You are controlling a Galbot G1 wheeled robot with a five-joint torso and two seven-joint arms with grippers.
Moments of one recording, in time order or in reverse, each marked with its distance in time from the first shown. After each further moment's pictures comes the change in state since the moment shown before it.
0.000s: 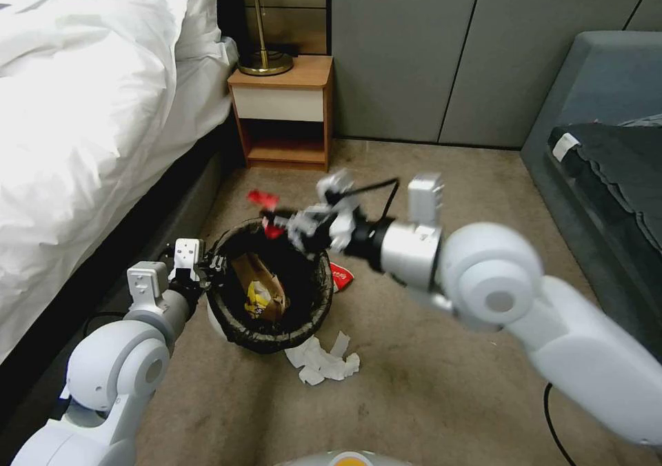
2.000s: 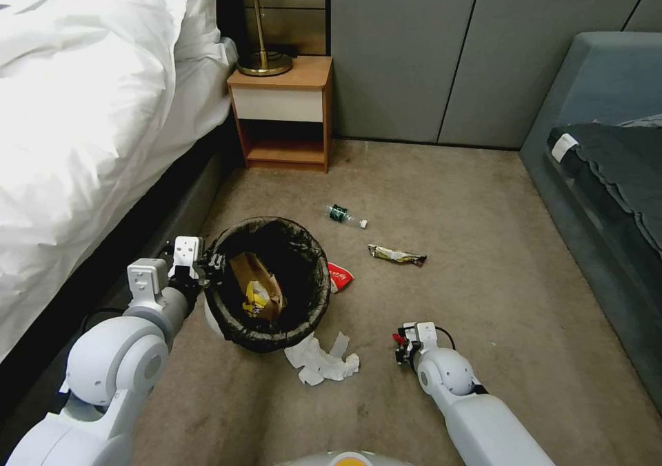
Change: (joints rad) left arm -0.015 0.032 0.006 0.006 -0.014 0.000 -0.006; right arm -0.572 0.347 0.453 -0.923 -0.960 -0.024 -0.133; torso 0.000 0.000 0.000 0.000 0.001
